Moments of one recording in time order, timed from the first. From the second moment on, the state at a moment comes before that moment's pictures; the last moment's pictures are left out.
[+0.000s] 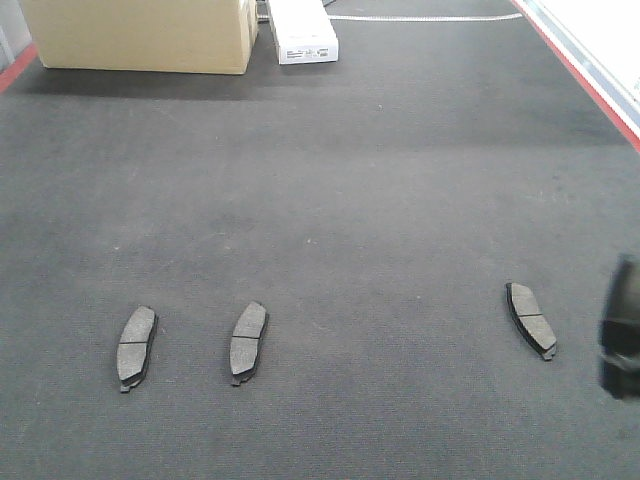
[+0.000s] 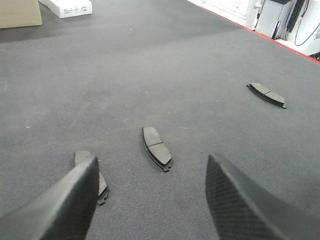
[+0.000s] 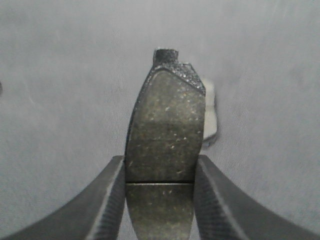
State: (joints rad) left arm -0.61 0.21 -0.56 0.11 0.77 -0.24; right arm 0.11 0.75 -0.64 0.10 0.70 -0.05
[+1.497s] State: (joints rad) left arm -0.61 0.21 -0.56 0.11 0.77 -0.24; right arm 0.28 1.83 -1.28 0.04 0.86 0.15
